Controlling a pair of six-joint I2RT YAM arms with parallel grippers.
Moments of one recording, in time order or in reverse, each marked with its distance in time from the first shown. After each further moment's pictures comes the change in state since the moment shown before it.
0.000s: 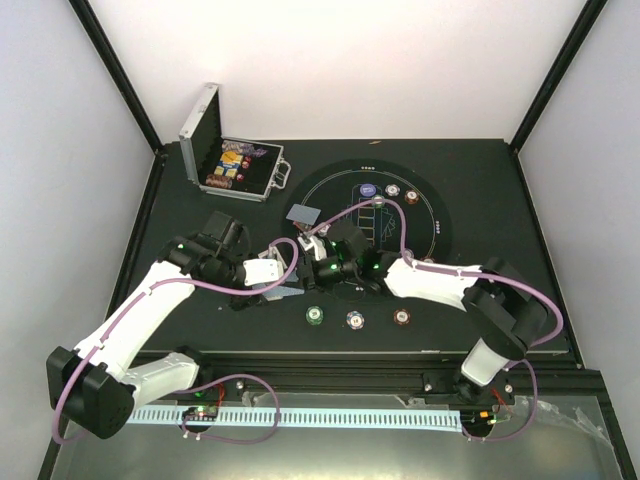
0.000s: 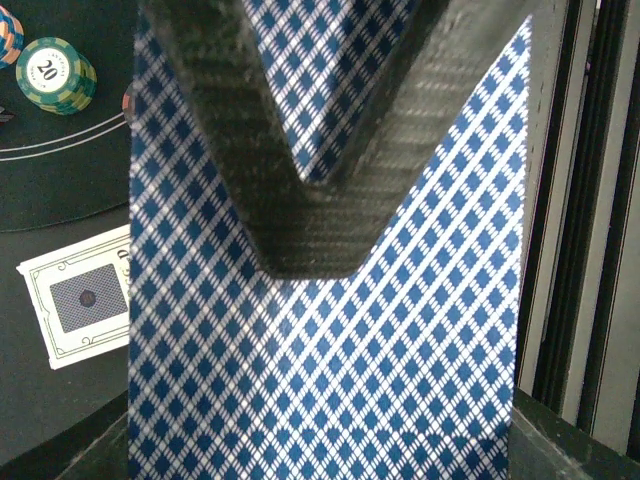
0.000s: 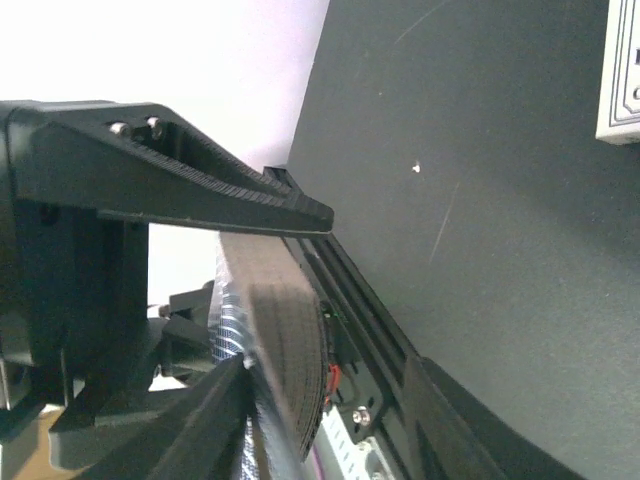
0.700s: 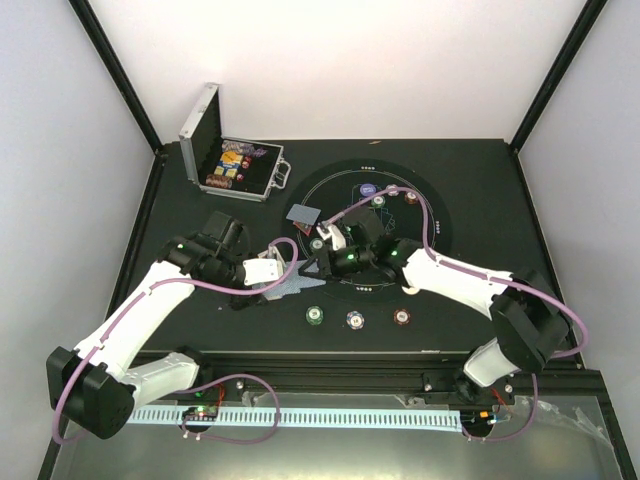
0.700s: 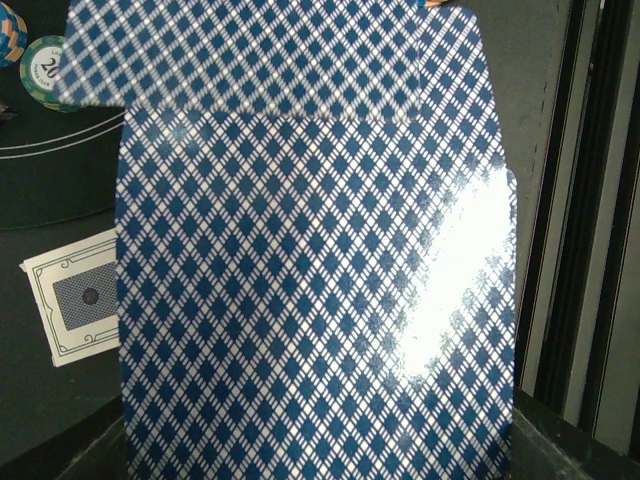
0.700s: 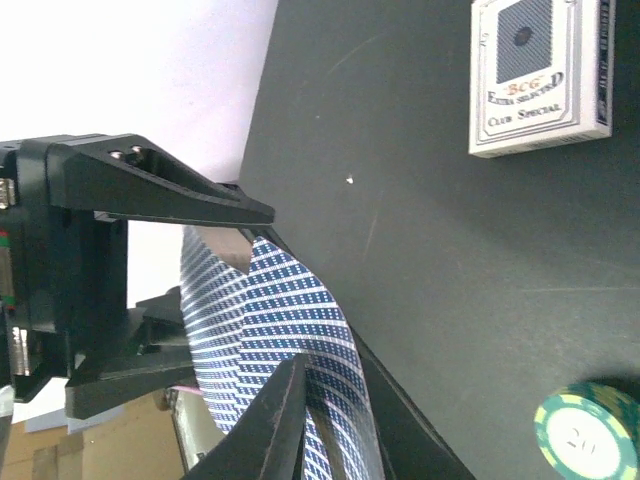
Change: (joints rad) left arm 0.001 0.000 0.000 0.001 -0.003 0.000; right arm -0.086 -0.126 0.045 -0.301 0.029 -0.140
